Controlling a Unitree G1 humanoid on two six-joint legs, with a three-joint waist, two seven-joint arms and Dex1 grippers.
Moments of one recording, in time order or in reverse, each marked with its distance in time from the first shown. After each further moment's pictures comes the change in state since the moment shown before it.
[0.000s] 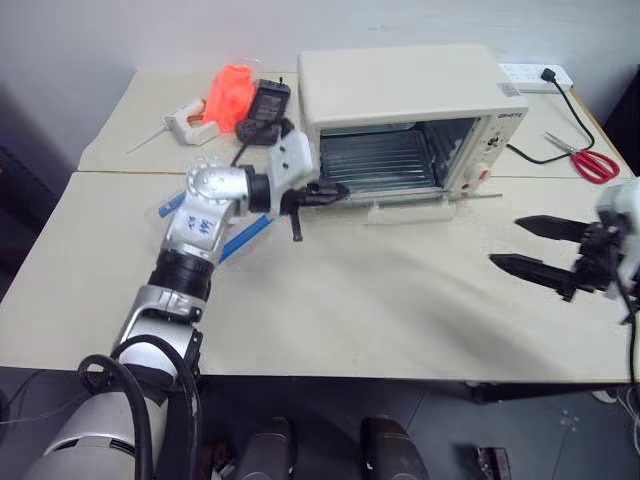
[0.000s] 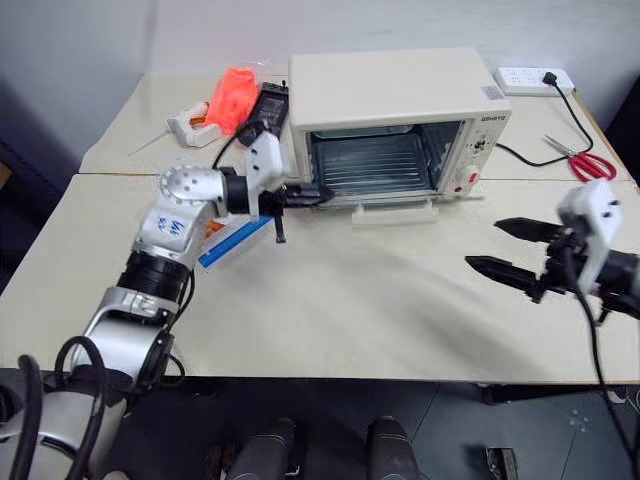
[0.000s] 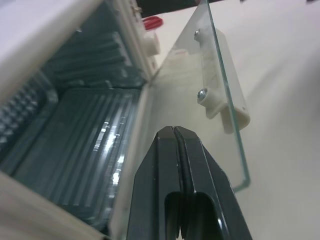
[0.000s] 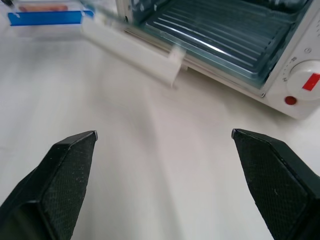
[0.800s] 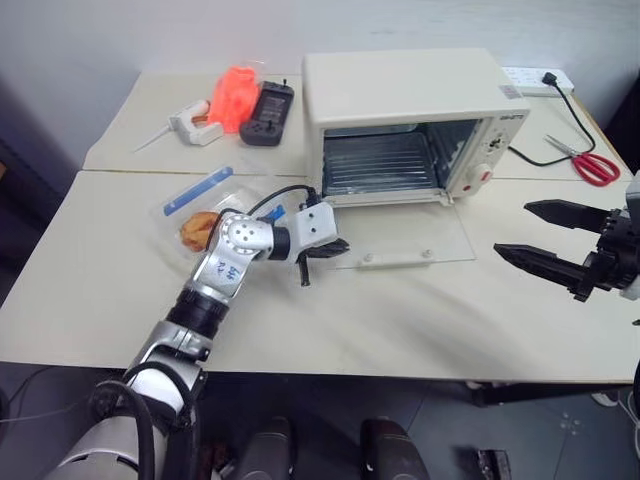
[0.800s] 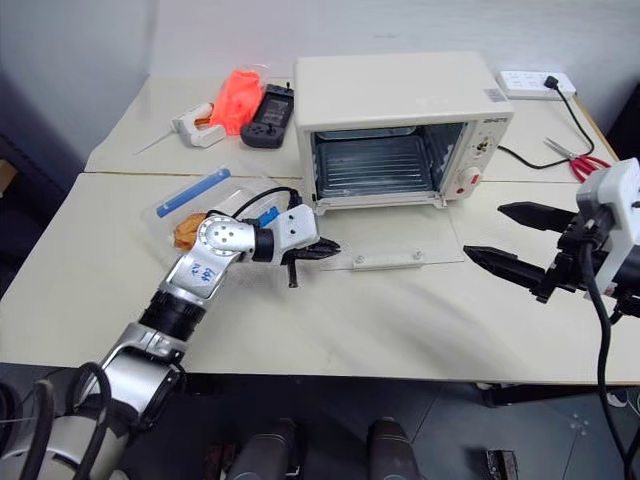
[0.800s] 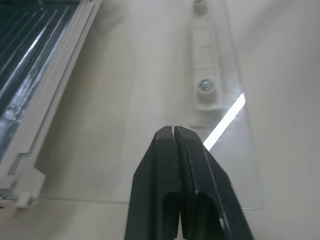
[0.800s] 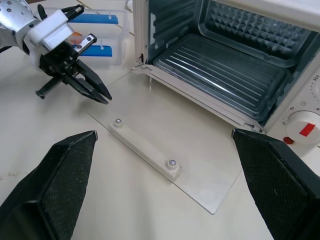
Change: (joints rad) left arm 0.209 0.019 -0.054 -0.291 0.069 0.221 0.093; right arm -0.019 -0.004 -0.031 -0.124 0.139 0.069 -0.127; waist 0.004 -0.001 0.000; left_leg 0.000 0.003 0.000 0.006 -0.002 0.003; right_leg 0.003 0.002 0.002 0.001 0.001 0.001
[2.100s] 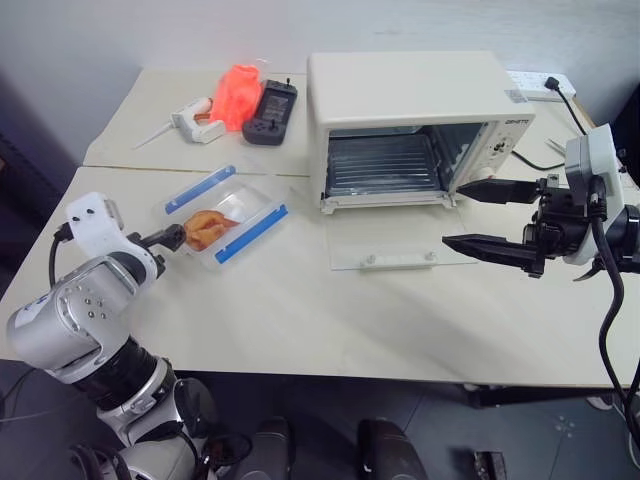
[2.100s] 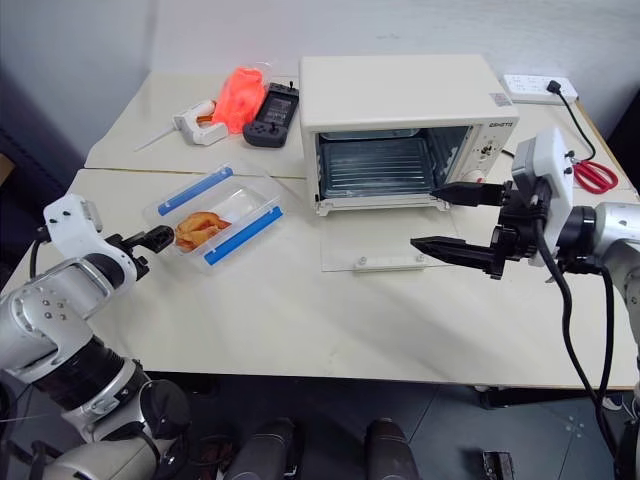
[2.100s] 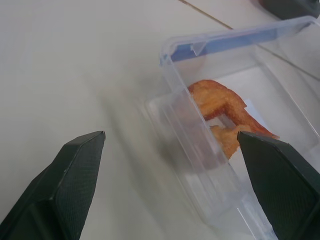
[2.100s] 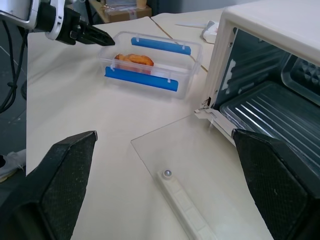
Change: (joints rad) left arm 0.080 -0.199 0.955 -0.668 -0.046 1.348 0.919; right arm -0.272 0.009 0.293 0.112 0.006 -0.101 0.118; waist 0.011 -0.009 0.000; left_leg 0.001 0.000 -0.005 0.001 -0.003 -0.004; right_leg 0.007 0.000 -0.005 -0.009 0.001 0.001
